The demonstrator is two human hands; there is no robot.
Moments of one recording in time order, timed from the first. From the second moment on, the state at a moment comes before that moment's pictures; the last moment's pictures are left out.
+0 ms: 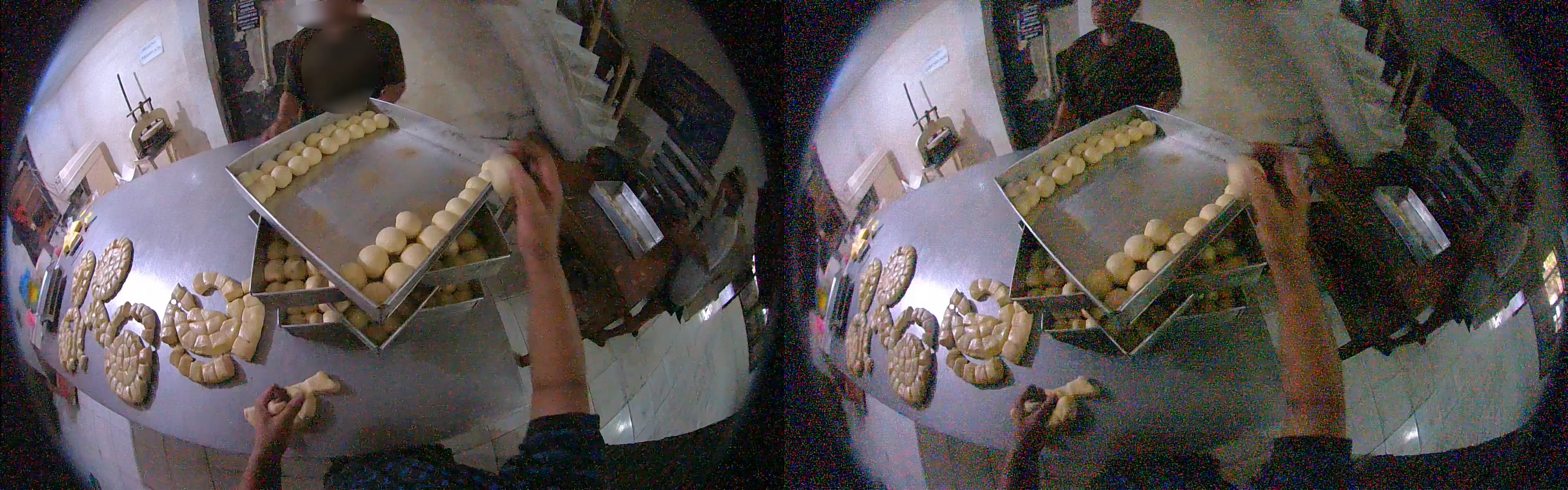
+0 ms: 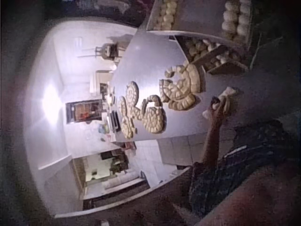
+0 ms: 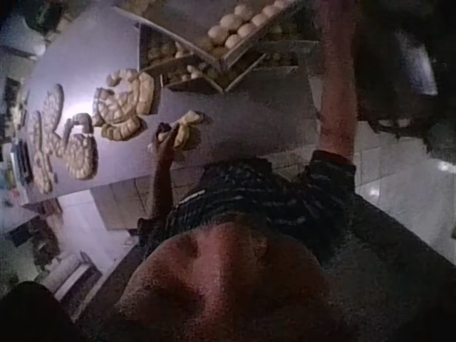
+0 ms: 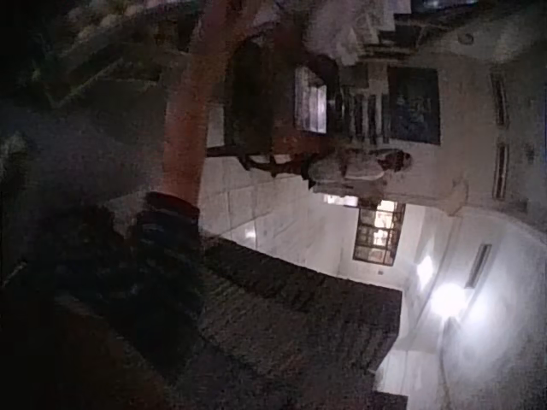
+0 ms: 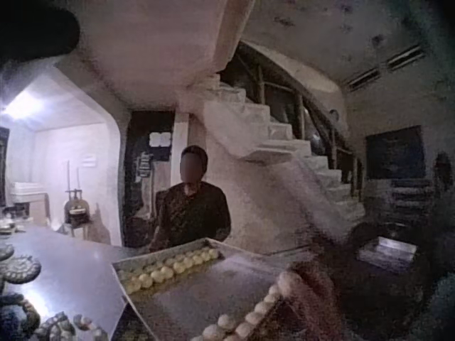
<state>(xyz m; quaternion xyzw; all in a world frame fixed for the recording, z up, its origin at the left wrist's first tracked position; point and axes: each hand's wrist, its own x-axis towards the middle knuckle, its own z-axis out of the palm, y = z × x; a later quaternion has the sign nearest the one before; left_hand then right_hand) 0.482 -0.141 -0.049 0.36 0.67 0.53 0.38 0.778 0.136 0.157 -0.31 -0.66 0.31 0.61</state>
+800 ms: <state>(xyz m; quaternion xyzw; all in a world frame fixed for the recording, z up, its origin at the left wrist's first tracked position) 0.360 -0.198 -0.072 0.57 0.69 0.34 0.27 0.739 -0.018 -0.099 -0.43 -0.88 -0.15 0.15</state>
